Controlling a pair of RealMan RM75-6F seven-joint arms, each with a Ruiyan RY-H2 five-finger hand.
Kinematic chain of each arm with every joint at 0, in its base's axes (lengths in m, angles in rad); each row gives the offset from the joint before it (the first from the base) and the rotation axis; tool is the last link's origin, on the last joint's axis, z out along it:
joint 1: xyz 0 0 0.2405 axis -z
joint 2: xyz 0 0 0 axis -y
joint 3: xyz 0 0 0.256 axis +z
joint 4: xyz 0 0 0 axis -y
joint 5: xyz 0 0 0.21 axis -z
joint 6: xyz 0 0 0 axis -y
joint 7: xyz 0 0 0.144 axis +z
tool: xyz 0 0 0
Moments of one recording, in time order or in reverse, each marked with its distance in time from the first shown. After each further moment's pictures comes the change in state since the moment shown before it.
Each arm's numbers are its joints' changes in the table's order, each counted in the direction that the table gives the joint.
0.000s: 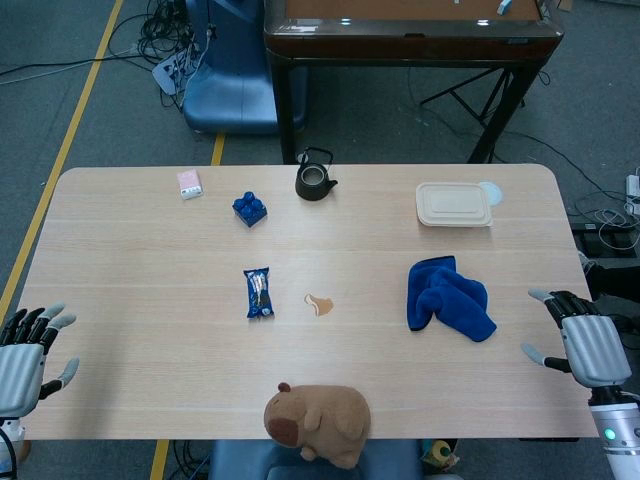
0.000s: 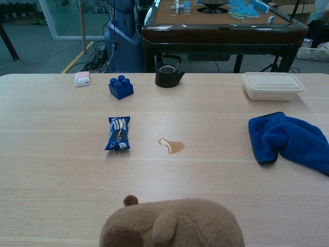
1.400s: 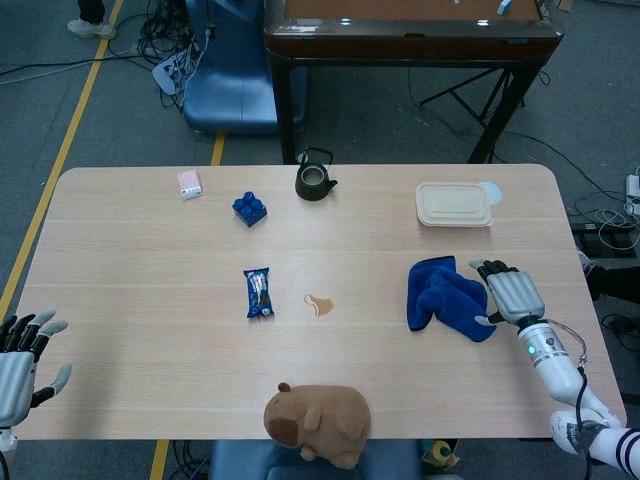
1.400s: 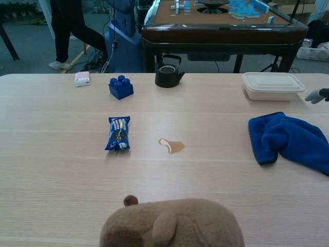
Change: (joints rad) left arm -0.034 0.000 0.010 -0.011 -0.011 -0.036 -0.023; right arm -0.370 0.222 0.081 -0.306 -0.310 0.612 -0.172
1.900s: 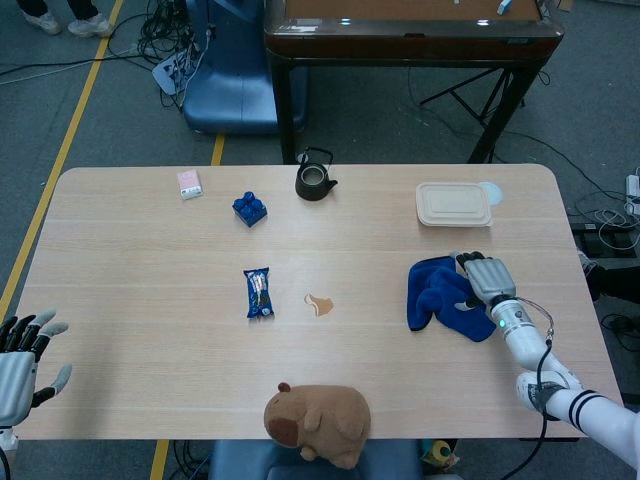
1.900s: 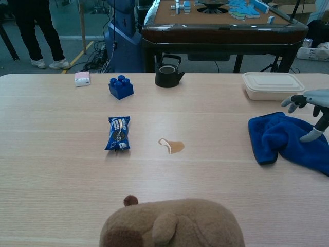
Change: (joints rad) left arm -0.001 0.006 -0.002 -0.004 0.008 0.008 0.008; right arm -0.147 0.169 0.025 -0.251 -0.077 0.202 0.056
